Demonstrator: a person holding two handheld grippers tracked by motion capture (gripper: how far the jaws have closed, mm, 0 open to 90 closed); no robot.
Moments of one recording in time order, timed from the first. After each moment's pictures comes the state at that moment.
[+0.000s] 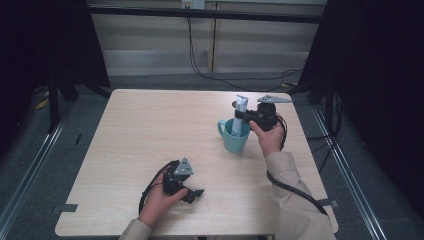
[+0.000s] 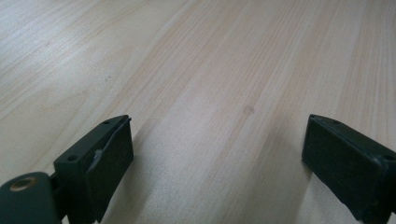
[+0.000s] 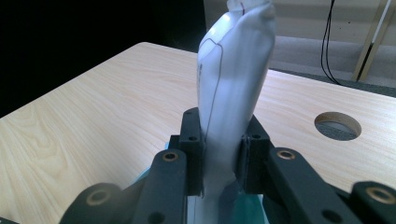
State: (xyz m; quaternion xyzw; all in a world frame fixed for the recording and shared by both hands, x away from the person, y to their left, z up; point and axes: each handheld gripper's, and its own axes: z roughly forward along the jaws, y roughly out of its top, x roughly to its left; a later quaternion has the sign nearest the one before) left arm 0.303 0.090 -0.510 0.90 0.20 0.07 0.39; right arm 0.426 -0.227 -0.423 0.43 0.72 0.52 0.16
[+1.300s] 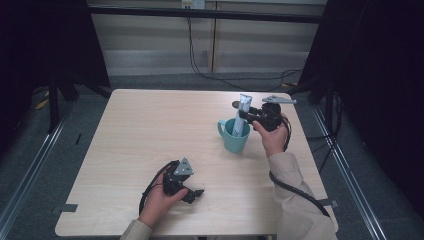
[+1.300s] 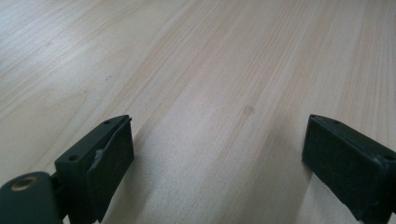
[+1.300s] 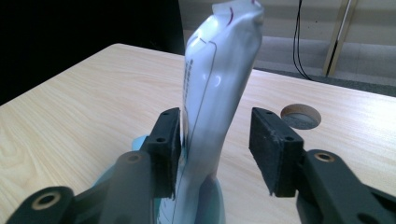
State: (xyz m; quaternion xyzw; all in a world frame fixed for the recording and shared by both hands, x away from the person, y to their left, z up) left arm 0.303 0.091 -0.509 0.90 0.20 0.07 0.38; right arm 0.424 -0.240 -0.424 0.46 0.70 0.51 0.19
